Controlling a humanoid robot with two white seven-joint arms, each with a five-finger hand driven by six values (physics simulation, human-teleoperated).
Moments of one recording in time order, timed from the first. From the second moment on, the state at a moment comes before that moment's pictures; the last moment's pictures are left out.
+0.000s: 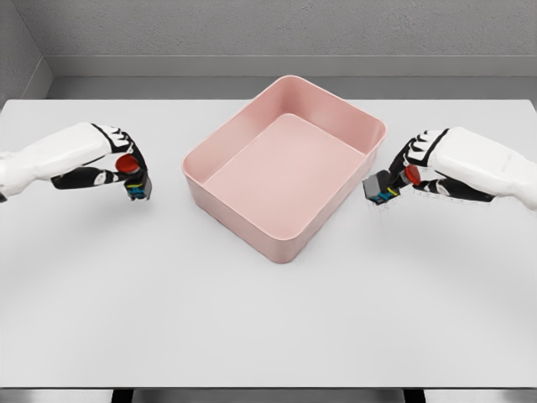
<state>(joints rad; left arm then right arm) -0.46 0.92 -0.49 -1.51 -0.15 -0.61 -0.30 -0.24 -0.74 0.04 -1.76 0.24 -0.61 0.61</state>
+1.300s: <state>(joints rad) -0.75 0.56 -0.55 -1.66 -0.15 -0.61 -0.39 -0.17 -0.85 -0.12 -1.76 0.21 -0.62 0.61</state>
